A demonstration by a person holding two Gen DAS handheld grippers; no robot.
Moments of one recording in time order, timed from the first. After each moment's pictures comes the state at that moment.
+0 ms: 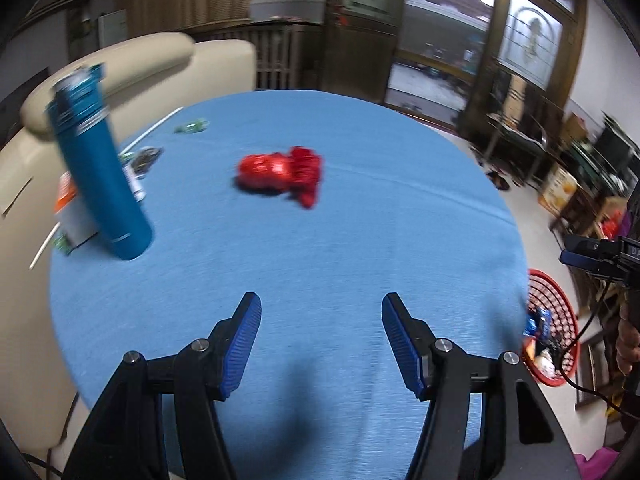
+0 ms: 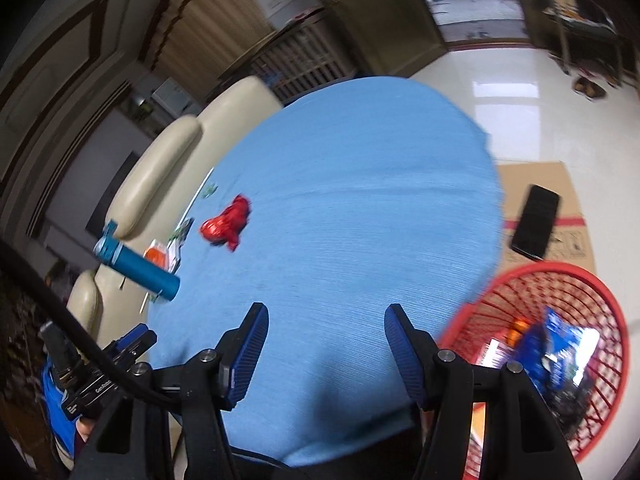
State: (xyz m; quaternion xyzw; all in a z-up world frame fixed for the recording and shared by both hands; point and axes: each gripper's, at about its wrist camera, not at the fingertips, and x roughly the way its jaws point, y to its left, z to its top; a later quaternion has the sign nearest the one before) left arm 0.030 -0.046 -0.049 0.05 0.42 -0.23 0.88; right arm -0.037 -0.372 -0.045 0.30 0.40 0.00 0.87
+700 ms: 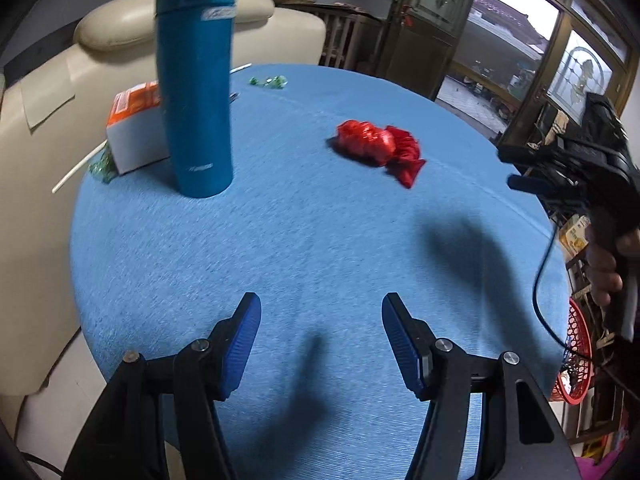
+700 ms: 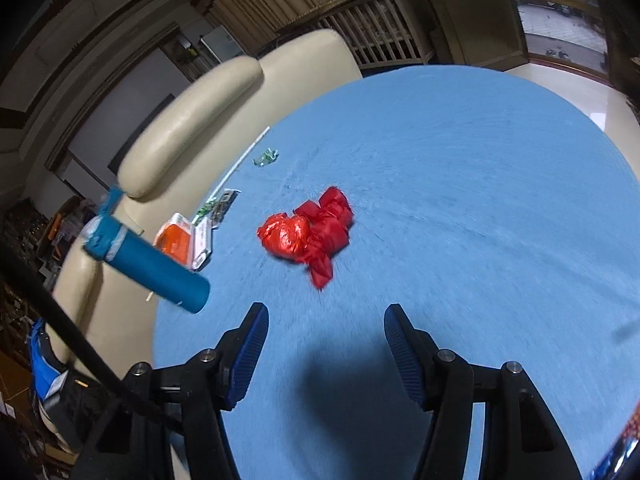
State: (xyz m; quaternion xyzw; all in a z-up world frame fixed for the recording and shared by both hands) left arm 0.056 0.038 -0.093 -0.02 0.45 -0.17 0.87; right arm 0.160 -0.251 -0.058 0.23 0.44 0.08 0.87
